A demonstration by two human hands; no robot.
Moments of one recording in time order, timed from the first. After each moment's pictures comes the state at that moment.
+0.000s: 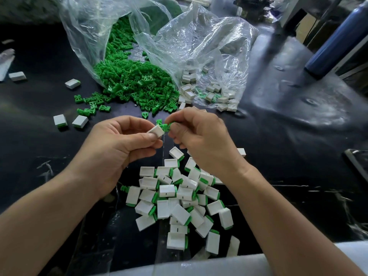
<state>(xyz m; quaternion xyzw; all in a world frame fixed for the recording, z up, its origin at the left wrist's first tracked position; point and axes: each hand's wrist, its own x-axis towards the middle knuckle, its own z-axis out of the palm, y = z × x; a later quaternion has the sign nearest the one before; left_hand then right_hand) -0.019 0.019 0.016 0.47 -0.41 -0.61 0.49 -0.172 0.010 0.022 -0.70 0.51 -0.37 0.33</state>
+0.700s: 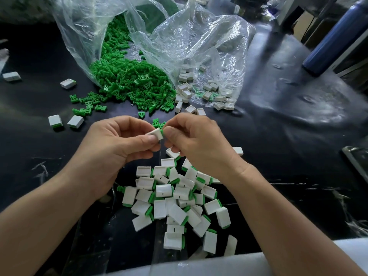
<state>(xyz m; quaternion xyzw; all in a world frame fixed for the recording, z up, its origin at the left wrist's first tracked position) -0.018 0.021 0.014 0.47 -0.45 -0.59 0.47 -0.173 0.013 0.026 -0.71 0.53 -0.30 0.36</state>
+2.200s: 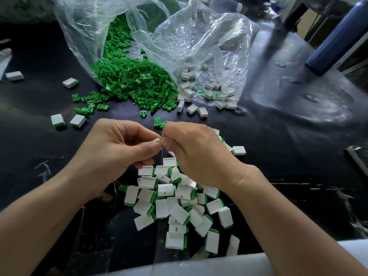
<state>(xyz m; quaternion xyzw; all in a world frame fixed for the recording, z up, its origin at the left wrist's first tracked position) -0.015 0.027 0.022 0.49 -0.58 -0.51 0.41 -0.168 0.022 0.032 -0.84 0.47 -0.17 0.19</state>
